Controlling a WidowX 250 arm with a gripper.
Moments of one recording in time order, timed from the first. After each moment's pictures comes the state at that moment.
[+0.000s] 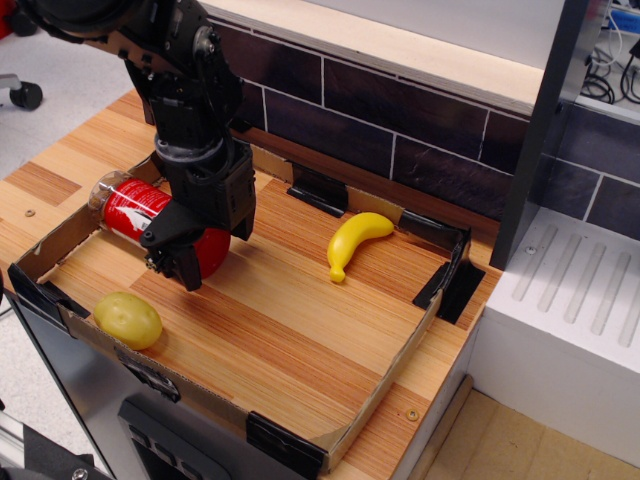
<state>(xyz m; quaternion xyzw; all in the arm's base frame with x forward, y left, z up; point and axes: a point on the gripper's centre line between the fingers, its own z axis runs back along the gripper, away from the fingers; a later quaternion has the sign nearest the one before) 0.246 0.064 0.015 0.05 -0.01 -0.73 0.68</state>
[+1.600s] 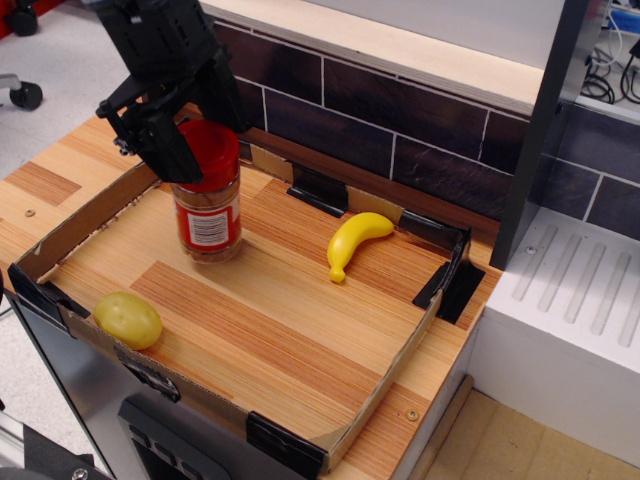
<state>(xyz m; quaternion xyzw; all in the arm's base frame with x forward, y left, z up) 0.254 0.066 0.101 -0.08 -0.14 -0.67 0.72</state>
